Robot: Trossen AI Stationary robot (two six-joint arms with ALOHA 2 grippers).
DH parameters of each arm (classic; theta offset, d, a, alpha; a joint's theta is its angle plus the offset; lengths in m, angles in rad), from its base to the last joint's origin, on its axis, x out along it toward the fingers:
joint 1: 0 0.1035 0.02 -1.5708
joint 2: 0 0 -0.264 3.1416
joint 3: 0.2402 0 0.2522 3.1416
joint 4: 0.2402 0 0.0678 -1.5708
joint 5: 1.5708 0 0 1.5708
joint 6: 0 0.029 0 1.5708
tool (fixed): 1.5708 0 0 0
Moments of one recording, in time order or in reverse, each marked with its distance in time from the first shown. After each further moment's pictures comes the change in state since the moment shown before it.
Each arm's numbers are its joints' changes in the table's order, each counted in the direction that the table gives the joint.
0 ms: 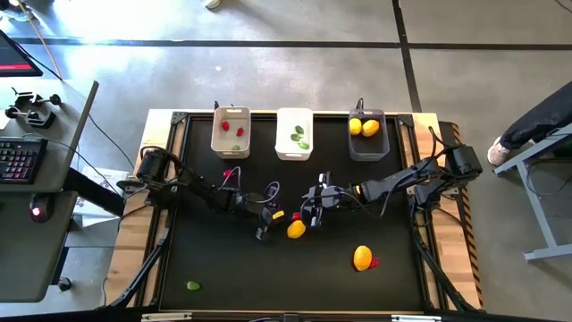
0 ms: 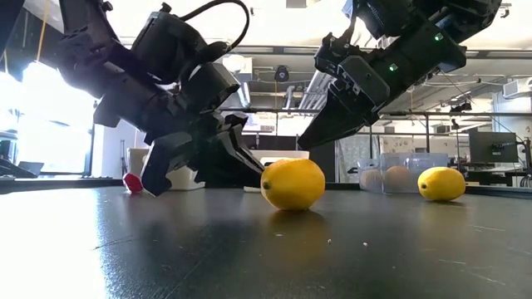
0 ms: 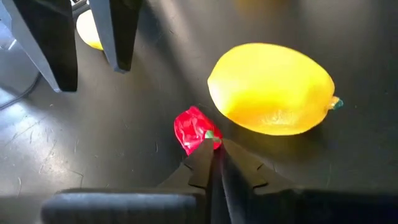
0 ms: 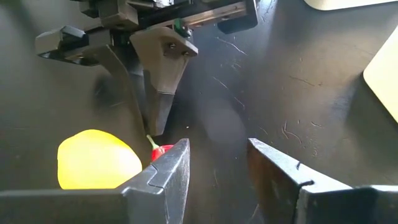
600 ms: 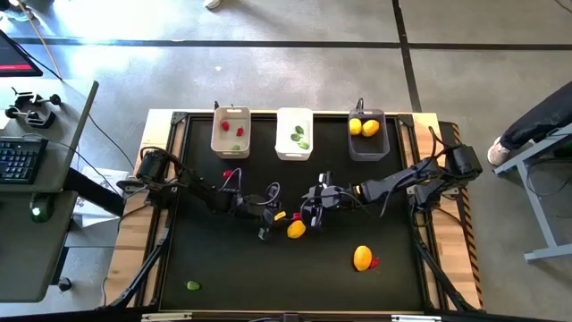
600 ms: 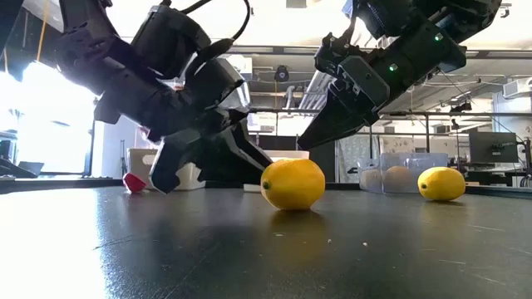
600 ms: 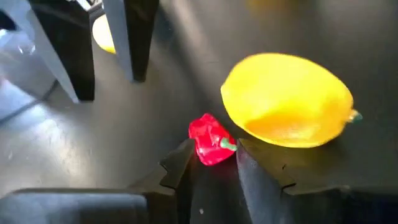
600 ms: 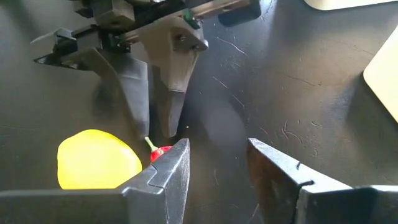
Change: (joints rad) left arm -0.016 0.000 0.020 0.006 -0.068 0.005; right arm 0.000 0.000 0.000 0.000 0.000 0.000
